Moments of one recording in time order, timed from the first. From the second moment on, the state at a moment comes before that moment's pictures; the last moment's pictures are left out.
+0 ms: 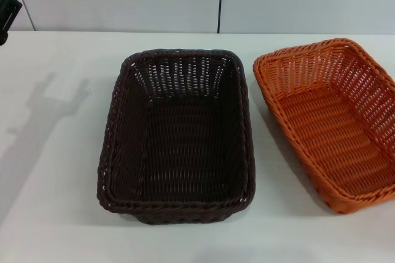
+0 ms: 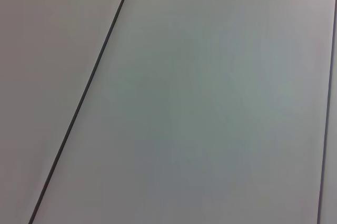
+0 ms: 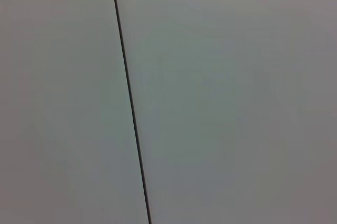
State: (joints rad) left arm -0.41 -2.07 -2.21 -0.27 0.59 -1.41 2.39; right arm 0.46 2.07 -0.38 -0.14 -0.69 -1.21 0.36
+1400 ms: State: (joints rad) left arm -0.38 -1.95 -2.12 -0.79 1.15 -1.08 1.41; right arm 0.46 2.07 -0.35 -0.14 -0.69 -1.19 0.36
